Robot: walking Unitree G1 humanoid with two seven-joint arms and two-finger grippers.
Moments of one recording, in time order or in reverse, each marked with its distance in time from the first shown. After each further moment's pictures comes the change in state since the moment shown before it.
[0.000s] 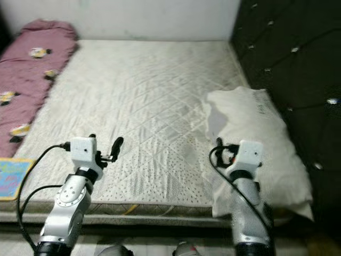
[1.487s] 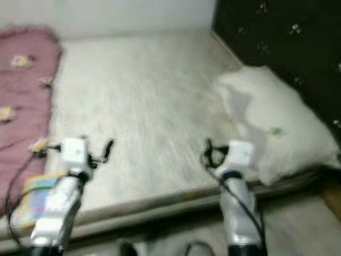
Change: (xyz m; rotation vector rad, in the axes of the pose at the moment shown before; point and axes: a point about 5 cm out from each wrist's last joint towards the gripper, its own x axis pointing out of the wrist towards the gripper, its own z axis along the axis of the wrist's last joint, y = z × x) left arm -0.004 0.013 -0.002 0.040 0.009 0.050; right arm 0.000 0.011 -0.001 0.020 -0.018 0.073
